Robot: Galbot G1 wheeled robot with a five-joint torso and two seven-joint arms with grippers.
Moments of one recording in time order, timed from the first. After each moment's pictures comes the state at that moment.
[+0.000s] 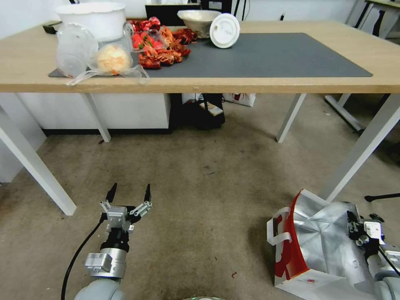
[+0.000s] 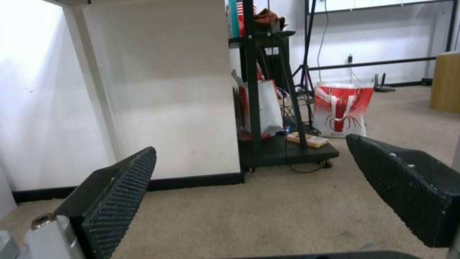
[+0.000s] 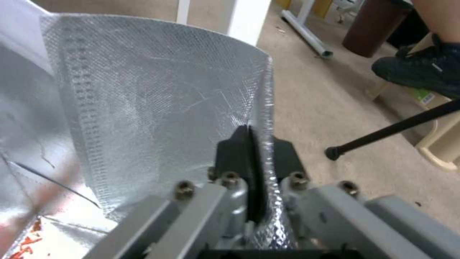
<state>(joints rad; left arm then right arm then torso) 1.72 -1.40 -0.52 -2.10 -0.11 -0.25 -0.07 -1.53 1.22 0.98 1.59 0.17 0.00 -0.13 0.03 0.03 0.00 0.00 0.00</state>
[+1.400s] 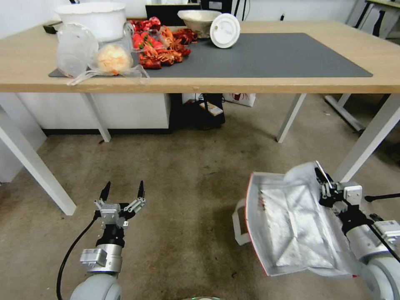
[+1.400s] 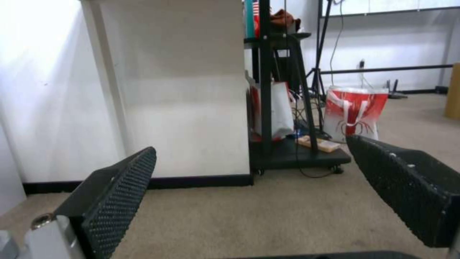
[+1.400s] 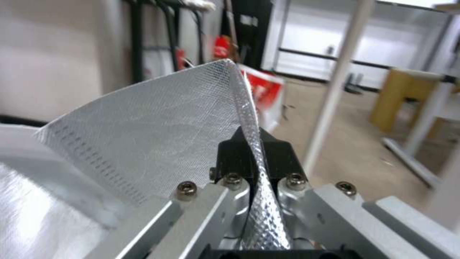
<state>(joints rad) 1.69 -1.38 -0.54 -2.07 -0.17 -0.26 -0.09 -1.66 1.23 0.90 2.22 0.32 -0.14 -0.18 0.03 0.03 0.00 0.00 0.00</state>
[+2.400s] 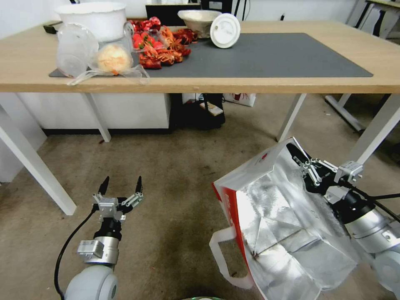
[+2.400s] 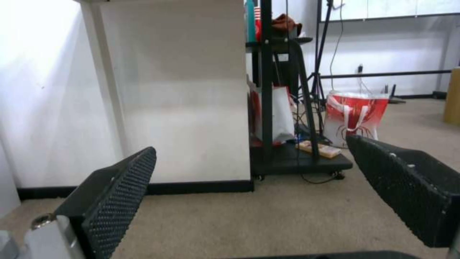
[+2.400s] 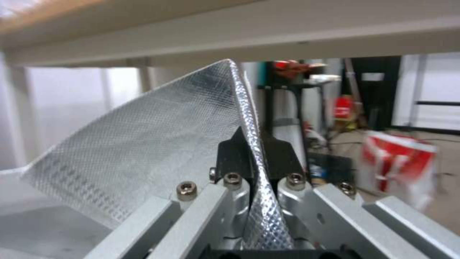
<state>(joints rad) 1.64 -1.36 -0.57 -2.04 -0.23 -0.24 -0.05 -1.64 1.06 0.92 2.30 0.76 -0.08 -0.47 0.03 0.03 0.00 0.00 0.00</state>
